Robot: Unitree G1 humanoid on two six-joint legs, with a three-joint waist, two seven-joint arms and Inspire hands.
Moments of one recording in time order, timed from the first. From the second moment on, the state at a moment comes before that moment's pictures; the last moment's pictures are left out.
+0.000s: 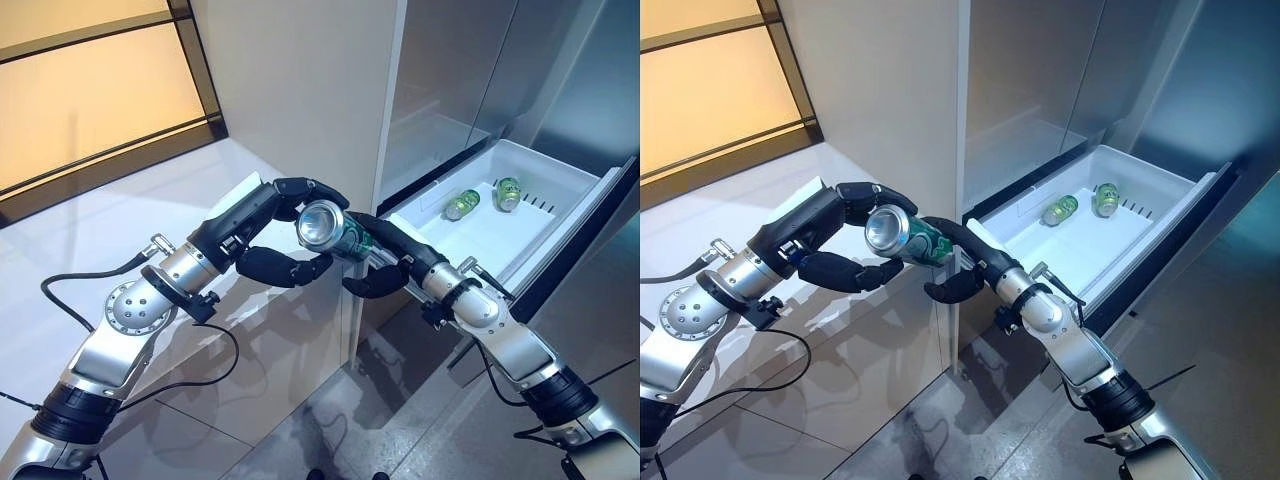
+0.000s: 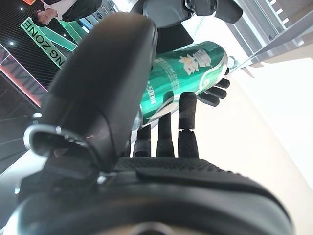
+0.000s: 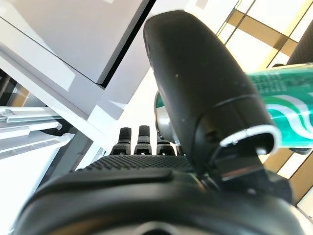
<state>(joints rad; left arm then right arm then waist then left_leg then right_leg) -0.28 0.85 -0.15 -0.20 -0.38 -0.23 -0.32 -0.44 -0.62 0.44 -0.08 0.07 0.14 0.12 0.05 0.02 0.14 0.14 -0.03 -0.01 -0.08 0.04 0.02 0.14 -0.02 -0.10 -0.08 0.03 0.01</state>
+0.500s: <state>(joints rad) -0.28 0.84 -0.20 -0.20 -0.43 -0.20 -0.35 -0.44 -0.62 0.47 -0.07 0.07 0.14 0.10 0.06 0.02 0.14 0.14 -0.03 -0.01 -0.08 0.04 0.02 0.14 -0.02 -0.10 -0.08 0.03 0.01</state>
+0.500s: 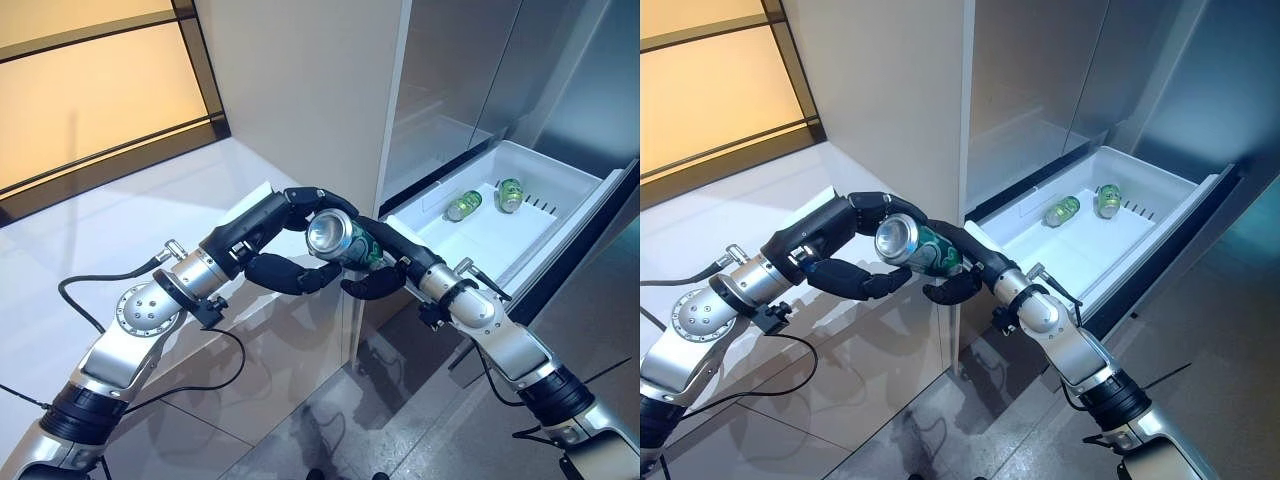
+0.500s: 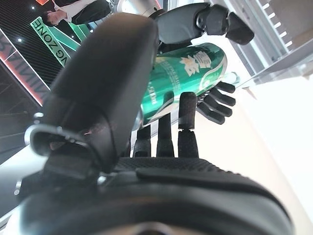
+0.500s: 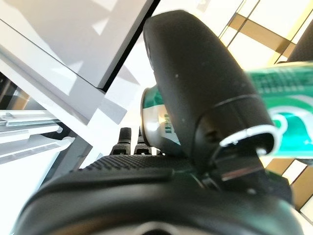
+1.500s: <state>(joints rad) -0.29 0.84 -0.20 -0.20 -0.43 -0.17 -0.36 -0.47 -0.62 0.49 -0.07 0.11 0.15 0.11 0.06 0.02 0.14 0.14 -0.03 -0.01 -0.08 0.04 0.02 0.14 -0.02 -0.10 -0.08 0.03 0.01</state>
